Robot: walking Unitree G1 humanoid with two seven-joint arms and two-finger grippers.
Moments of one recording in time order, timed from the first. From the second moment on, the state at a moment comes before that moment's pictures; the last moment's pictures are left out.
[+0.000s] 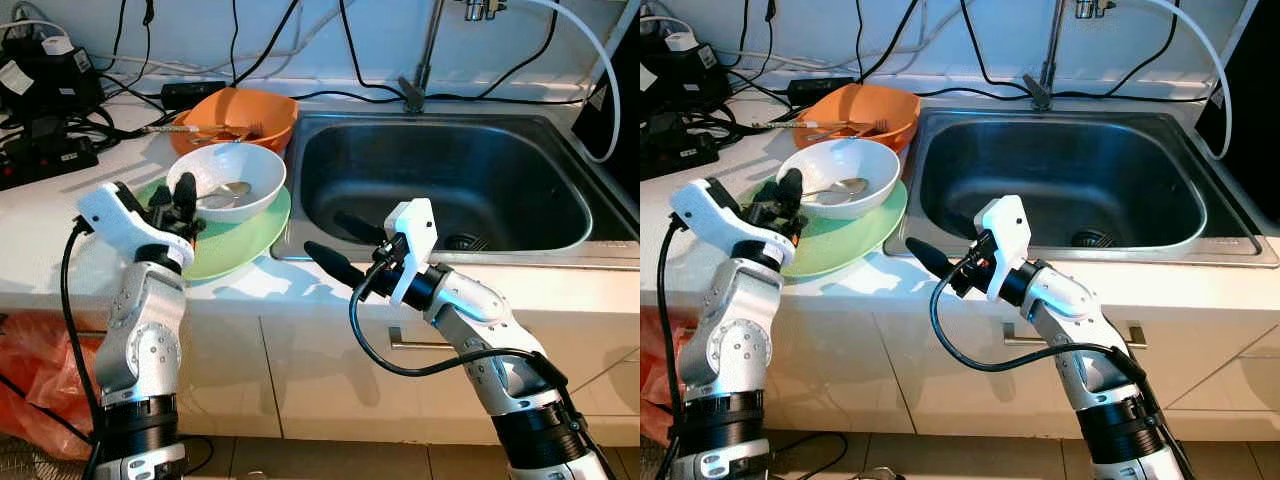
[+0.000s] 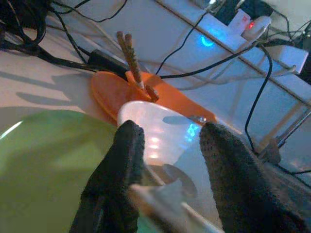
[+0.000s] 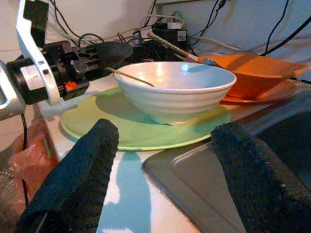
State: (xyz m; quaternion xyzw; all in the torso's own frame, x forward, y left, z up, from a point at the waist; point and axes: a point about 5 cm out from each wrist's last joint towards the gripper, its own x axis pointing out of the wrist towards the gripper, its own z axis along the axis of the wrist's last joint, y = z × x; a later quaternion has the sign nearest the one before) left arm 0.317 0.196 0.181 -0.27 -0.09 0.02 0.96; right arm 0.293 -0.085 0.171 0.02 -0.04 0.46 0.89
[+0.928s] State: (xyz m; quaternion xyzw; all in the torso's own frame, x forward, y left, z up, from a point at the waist) left arm 0.318 0.193 0.183 -0.33 -0.09 0.01 0.94; right arm 0.292 -0.083 0.170 0.02 -0.04 0.46 0.89
